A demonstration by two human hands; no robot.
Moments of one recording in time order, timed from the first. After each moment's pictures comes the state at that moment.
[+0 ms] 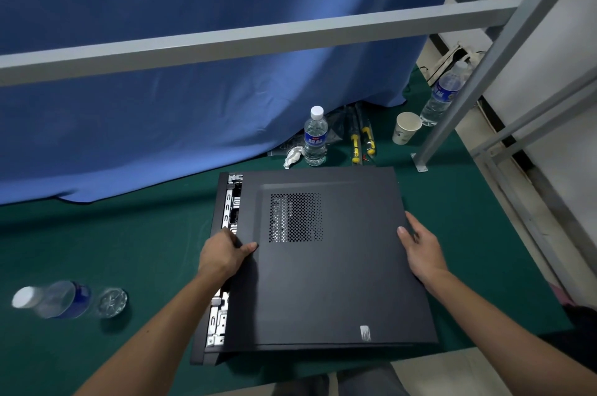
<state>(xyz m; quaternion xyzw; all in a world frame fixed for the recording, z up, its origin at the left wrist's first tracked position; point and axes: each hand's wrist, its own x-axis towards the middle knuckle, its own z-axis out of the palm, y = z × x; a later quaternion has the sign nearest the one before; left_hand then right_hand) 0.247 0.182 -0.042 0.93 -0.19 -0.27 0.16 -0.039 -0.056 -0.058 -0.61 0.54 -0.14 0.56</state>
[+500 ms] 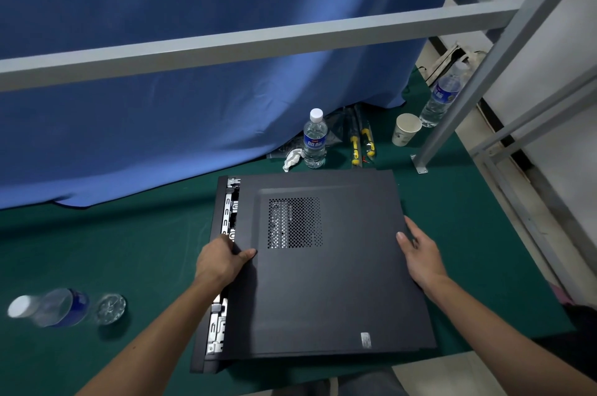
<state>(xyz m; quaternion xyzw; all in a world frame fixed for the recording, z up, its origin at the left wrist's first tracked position) 0.253 0.185 -0.042 0.93 -0.19 -0.27 0.15 -0.035 -0.052 -0.057 -0.61 0.54 -0.13 0.57</state>
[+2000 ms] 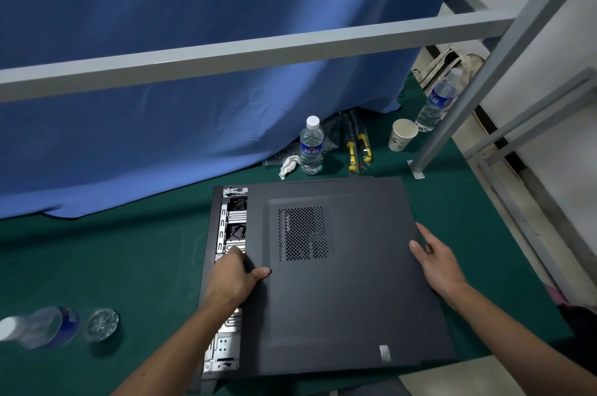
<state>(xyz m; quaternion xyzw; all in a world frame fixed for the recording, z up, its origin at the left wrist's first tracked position) 0.230 0.171 -0.041 0.92 -0.23 -0.27 0.14 -0.059 -0.079 -0.056 -0.62 0.55 -0.10 0.55</state>
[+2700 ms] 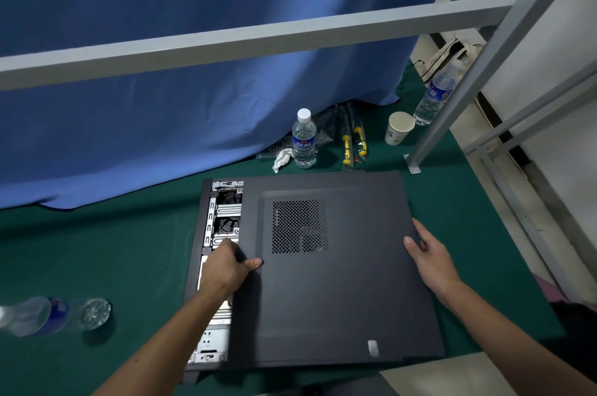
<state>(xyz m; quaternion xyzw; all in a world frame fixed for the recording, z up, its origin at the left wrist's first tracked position) 0.226 0.158 -0.046 0.92 -0.17 -0.30 0.16 -0.067 -0.086 -0.062 -0.61 0.54 -0.10 0.57</state>
